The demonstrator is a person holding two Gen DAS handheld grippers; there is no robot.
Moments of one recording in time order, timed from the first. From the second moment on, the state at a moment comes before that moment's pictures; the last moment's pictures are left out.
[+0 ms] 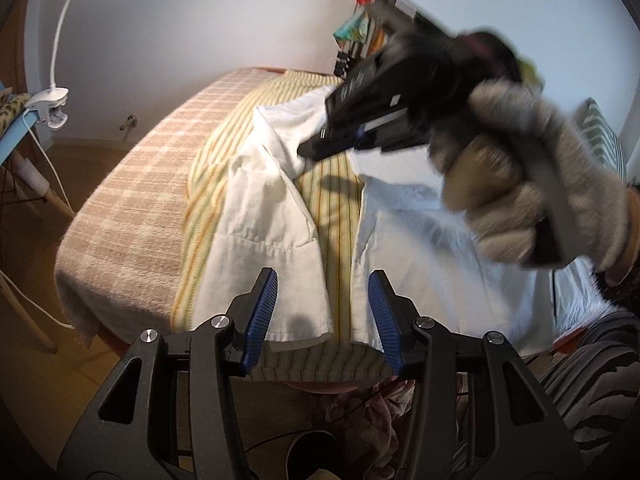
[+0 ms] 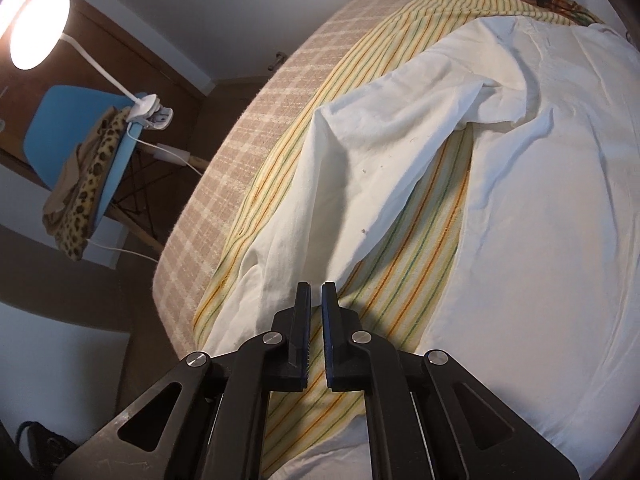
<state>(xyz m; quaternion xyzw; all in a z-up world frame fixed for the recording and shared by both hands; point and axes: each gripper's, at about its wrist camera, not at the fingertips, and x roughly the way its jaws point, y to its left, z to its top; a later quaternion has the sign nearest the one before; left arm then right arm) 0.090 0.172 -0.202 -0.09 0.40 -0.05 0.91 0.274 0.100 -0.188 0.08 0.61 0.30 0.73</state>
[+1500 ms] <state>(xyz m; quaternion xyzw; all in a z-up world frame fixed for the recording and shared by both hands) 0.067 0.077 -0.197 0.00 0.42 -0.20 0.89 0.354 -0.014 -0.188 0.11 0.59 0.21 0.77</state>
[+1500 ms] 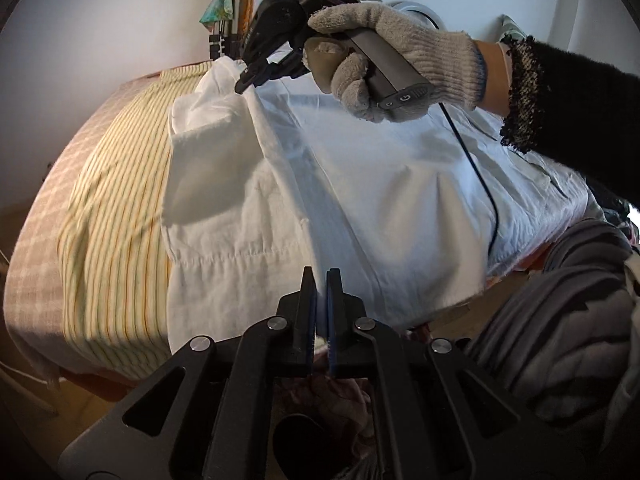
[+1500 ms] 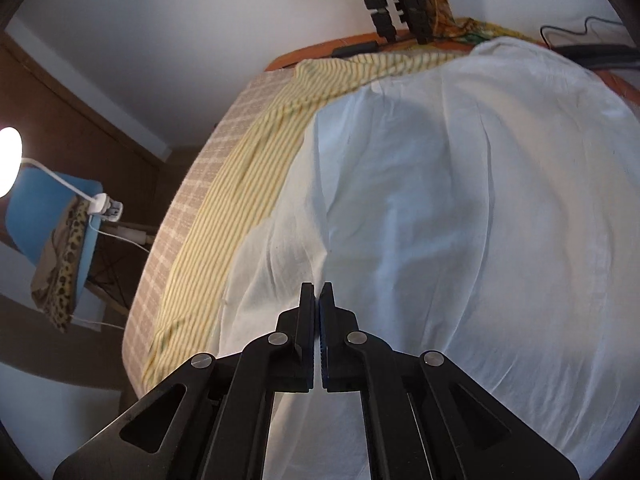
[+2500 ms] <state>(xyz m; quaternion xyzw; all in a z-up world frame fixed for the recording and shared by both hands) 0.069 0.157 -0.223 -0.19 0.41 -0.09 0.89 0.280 -0.003 -0.073 0.03 0.53 0.27 0.80</state>
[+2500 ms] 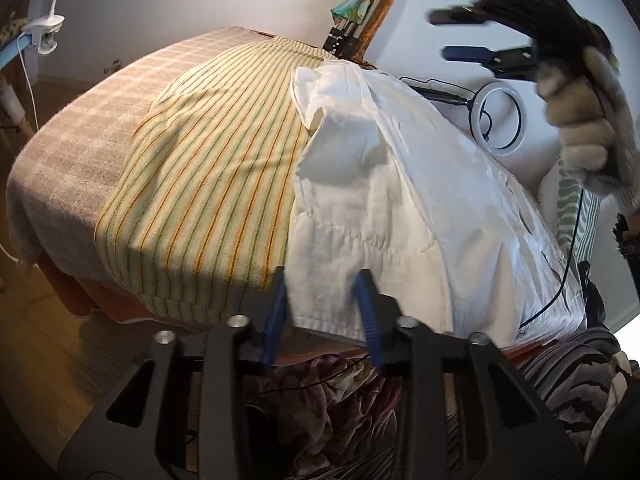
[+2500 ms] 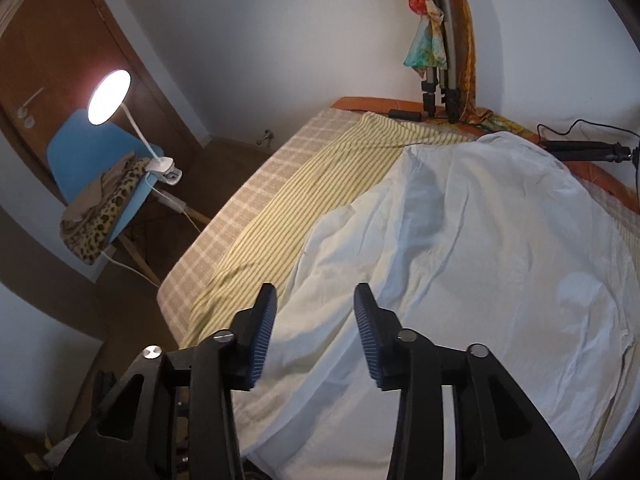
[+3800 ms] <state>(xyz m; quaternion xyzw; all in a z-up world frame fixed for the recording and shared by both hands) 0.045 0.112 -0.174 -0.09 0.37 -0.14 0.91 0.390 0.009 -0.149 0.12 0.57 0.18 0.79</state>
